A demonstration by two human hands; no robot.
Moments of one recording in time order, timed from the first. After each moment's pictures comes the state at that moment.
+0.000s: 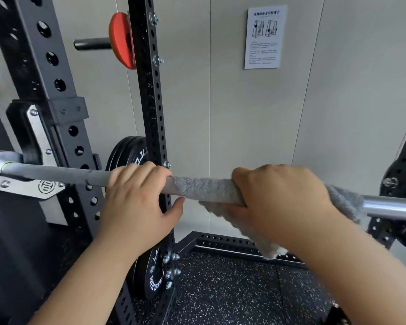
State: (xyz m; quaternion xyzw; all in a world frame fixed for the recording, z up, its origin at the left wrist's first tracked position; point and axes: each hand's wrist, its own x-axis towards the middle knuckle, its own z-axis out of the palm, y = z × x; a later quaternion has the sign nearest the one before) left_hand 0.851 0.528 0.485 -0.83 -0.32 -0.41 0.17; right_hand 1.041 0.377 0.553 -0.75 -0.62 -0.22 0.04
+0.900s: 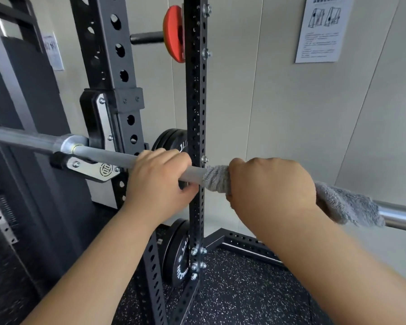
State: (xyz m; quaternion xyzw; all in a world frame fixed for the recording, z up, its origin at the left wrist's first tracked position) left_hand 0.810 0.578 0.495 -0.81 -0.34 -0.42 0.20; right_hand 0.977 0.450 0.543 -0.73 -0.62 -0.28 0.05
